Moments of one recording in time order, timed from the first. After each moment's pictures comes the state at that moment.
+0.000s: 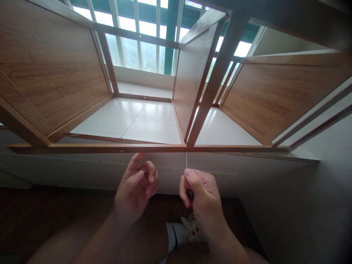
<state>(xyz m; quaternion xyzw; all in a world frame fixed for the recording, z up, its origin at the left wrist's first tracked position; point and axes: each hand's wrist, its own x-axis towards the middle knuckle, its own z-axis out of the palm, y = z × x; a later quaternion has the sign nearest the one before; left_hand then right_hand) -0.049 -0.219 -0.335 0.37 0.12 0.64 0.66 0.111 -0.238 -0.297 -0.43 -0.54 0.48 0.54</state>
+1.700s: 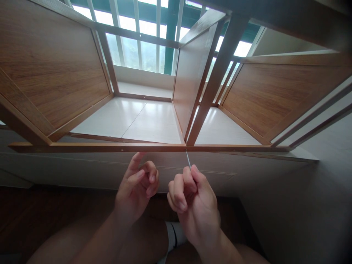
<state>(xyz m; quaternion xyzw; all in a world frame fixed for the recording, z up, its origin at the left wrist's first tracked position) -0.046 -0.221 -0.332 0.35 0.13 0.64 0.67 0.090 -0.248 -0.291 -0.16 -0.27 0.72 0.61</state>
